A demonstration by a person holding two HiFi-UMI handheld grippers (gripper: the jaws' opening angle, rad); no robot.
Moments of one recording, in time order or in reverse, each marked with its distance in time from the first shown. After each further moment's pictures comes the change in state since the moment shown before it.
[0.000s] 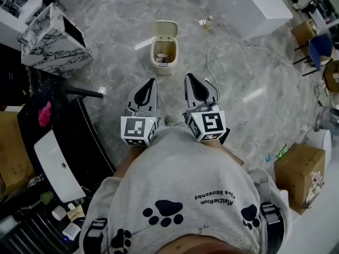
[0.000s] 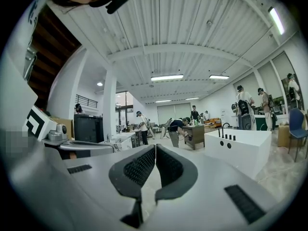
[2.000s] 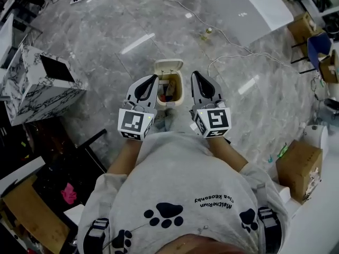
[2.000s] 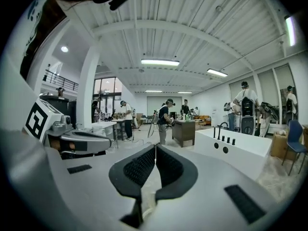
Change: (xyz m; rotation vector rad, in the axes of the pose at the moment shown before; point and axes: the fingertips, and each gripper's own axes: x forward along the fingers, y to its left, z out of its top) left arm 0.385 0.274 0.033 0.051 0.052 -0.287; right arm 0.432 -0.145 0.008 -0.069 0.112 -0.153
